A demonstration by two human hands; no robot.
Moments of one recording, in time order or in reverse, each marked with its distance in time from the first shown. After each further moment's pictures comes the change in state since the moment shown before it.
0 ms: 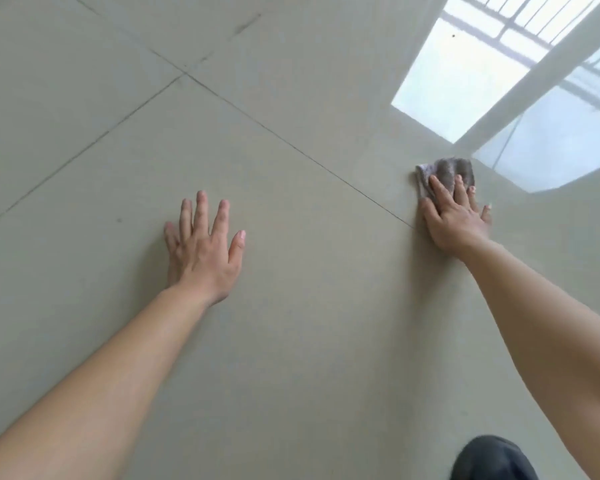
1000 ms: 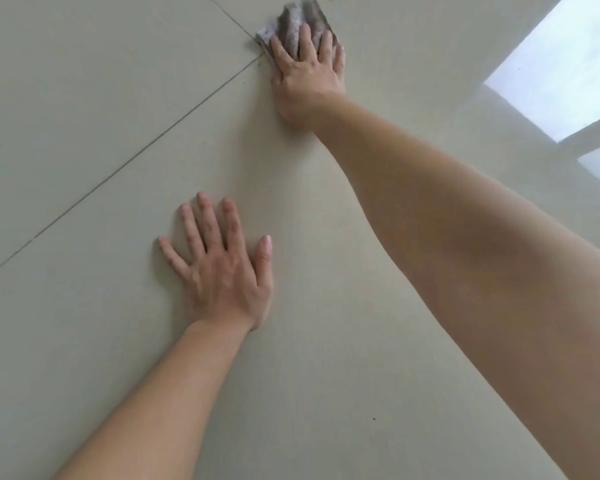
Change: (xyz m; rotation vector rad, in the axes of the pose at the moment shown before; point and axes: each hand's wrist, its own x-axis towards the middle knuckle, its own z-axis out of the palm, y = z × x) left_hand 0.068 -0.058 0.020 0.095 0.166 -0.277; right_hand 0.112 -0.442 0.018 -0.095 0.056 -0.625
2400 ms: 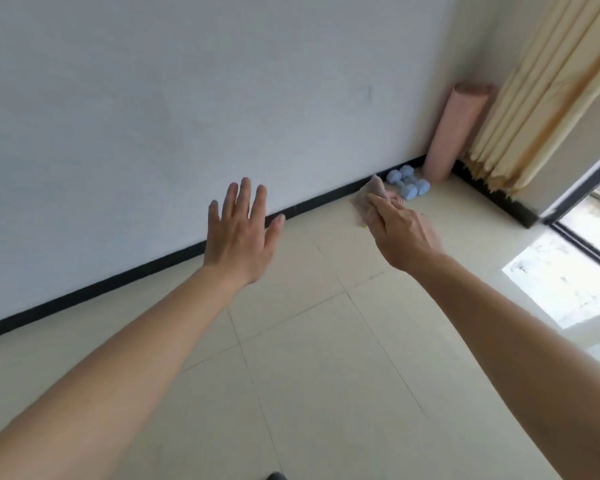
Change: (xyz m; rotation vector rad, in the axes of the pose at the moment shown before) left_hand -0.192 -0.044 -1.004 0.084 0.229 0.012; right_hand -0.492 -0.164 -0.853 0.118 0.322 -0.348
